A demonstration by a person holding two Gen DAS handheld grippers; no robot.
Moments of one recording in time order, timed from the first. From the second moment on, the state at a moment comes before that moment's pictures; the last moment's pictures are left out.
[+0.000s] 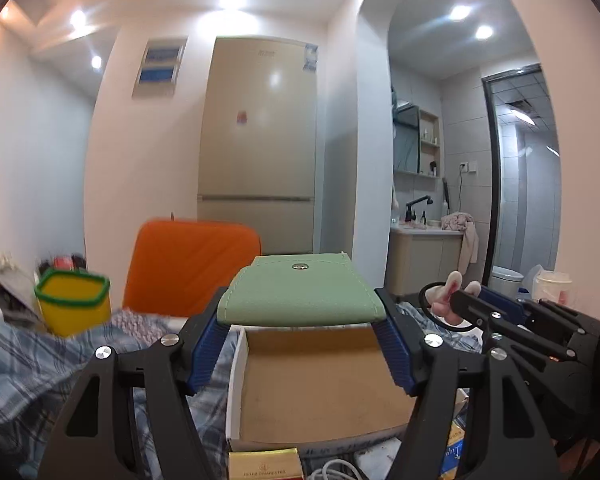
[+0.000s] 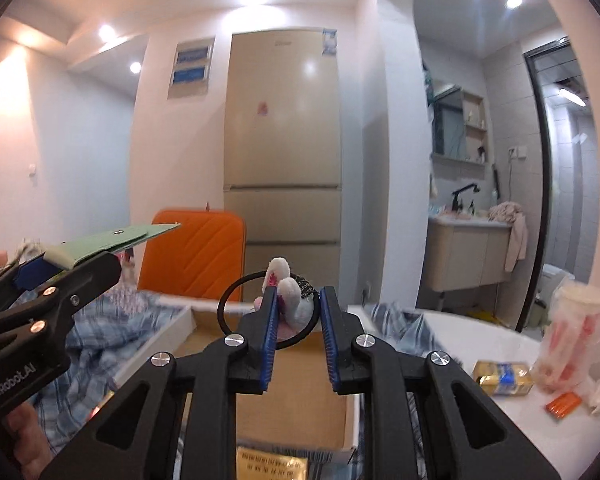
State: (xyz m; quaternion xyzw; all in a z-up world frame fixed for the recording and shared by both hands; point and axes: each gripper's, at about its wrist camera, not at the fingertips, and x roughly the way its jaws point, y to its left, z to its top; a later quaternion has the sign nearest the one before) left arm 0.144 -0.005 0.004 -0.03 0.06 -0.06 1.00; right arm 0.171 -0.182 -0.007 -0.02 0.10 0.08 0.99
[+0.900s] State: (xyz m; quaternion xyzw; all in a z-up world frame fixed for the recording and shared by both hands) left arm 0.167 -0.007 -0.011 -0.03 0.13 -0.04 0.99; right arm 0.202 -0.197 -0.027 0.00 0.21 0.07 0.98
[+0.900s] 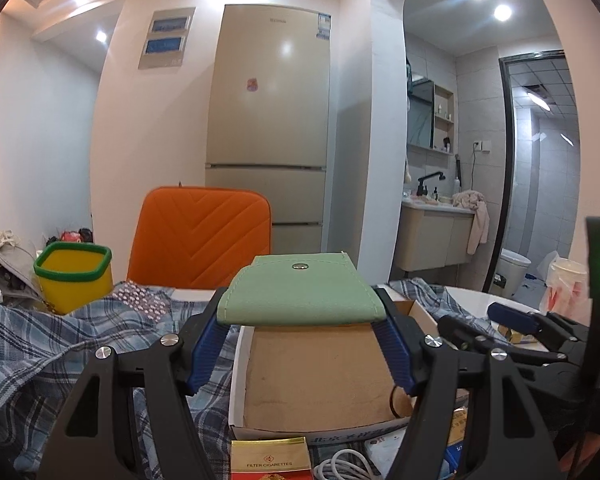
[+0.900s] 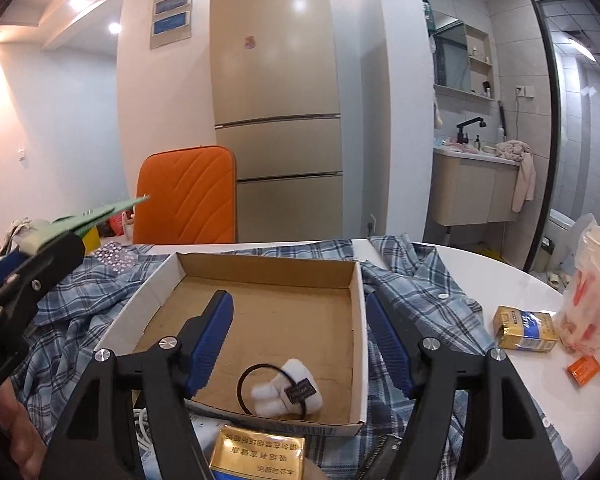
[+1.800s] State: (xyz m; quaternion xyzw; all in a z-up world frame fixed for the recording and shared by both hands) left arm 0.162 -0.010 -0.012 -0.03 0.15 -0.03 0.99; right arm 0.178 -0.200 -0.017 0.01 0.16 0.07 0.99
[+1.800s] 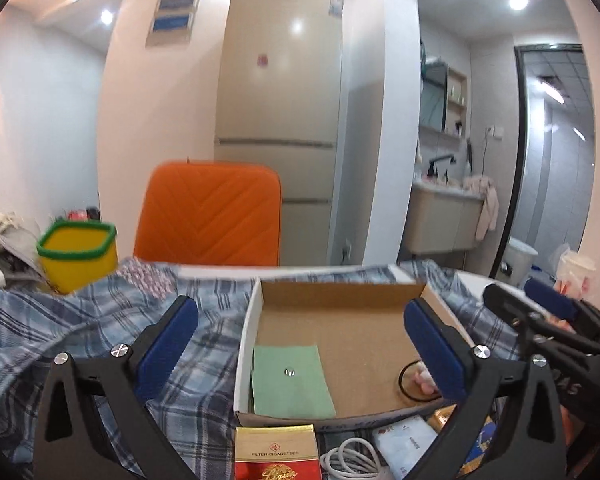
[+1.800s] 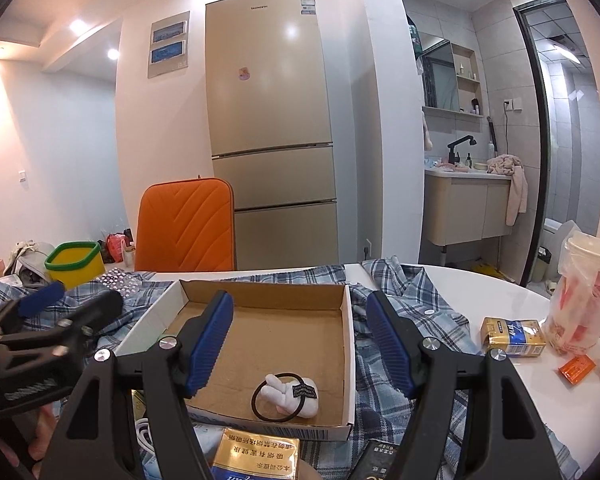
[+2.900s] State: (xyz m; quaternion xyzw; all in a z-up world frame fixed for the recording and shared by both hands) left arm 0.099 0.000 0.003 -0.02 0.06 -0.01 1.00; right arm 0.089 -0.209 0.009 -0.01 0.04 0.08 1.00
